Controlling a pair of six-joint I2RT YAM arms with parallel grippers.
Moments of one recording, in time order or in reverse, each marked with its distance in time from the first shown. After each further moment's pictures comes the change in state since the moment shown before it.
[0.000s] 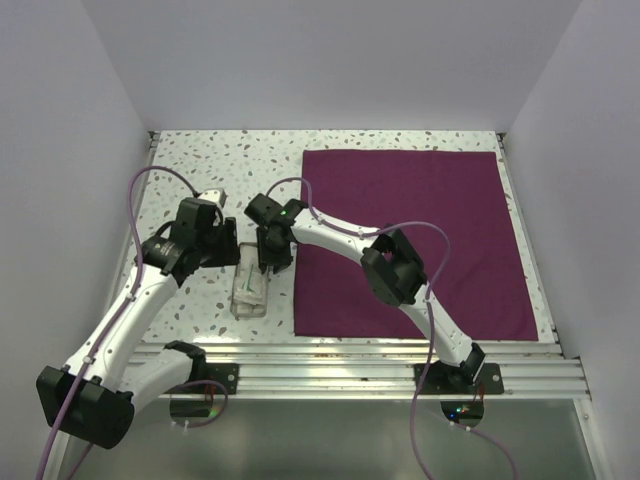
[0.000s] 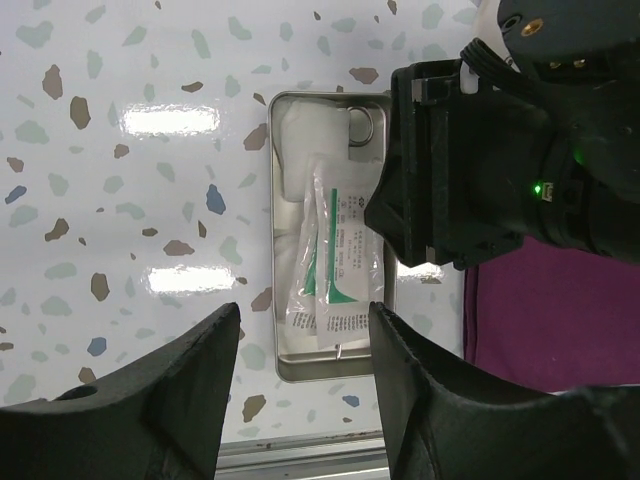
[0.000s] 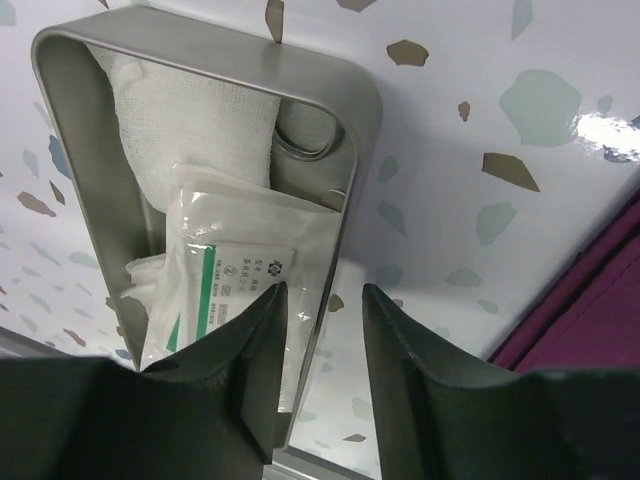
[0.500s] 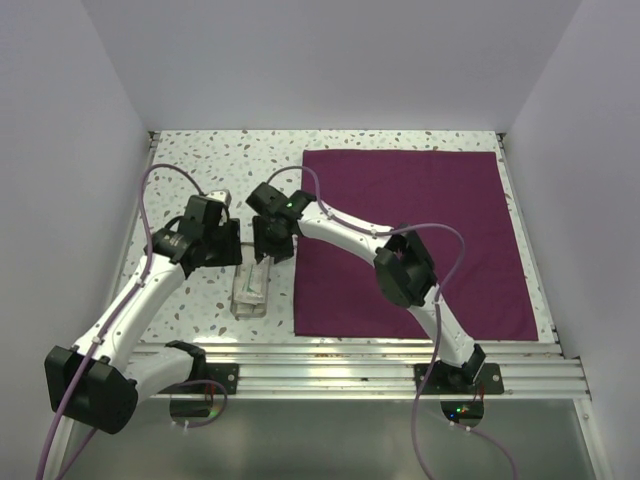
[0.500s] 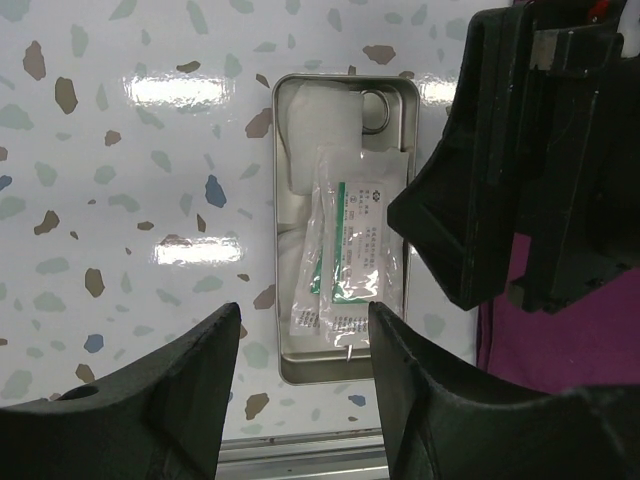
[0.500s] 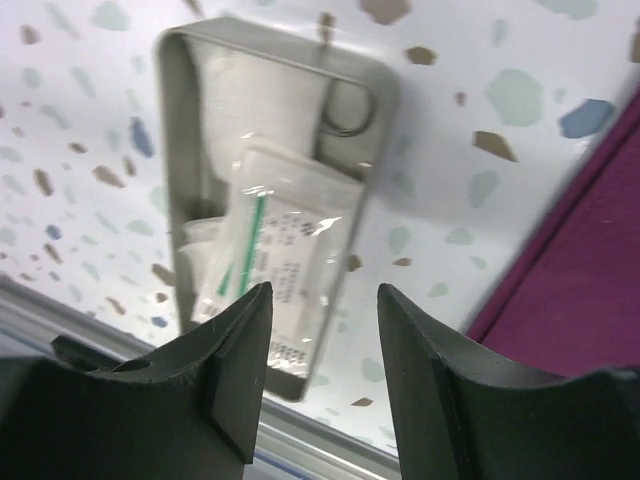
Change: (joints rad) left arm 0.000 0.077 0.000 0.005 -0.003 0.000; right arm -0.016 -0.089 -0.024 -0.003 0.010 -0.021
